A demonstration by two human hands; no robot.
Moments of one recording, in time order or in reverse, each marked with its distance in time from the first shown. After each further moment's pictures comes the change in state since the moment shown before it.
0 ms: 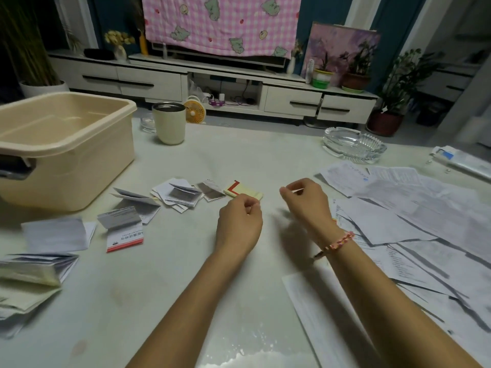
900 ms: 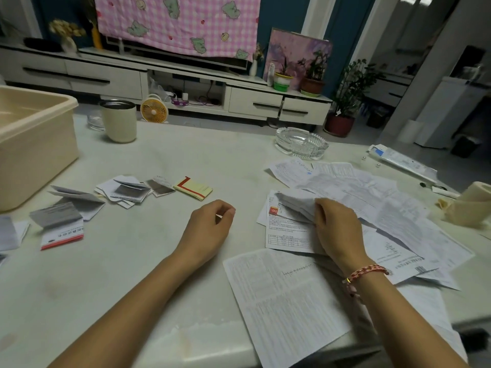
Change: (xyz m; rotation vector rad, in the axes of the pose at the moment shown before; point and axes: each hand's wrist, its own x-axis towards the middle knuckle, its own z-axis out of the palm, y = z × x) left_hand -0.032 0.004 0.022 0.109 -0.215 0.230; right_hand -0.040 0.096 -0.123 -0.580 0.280 -0.358
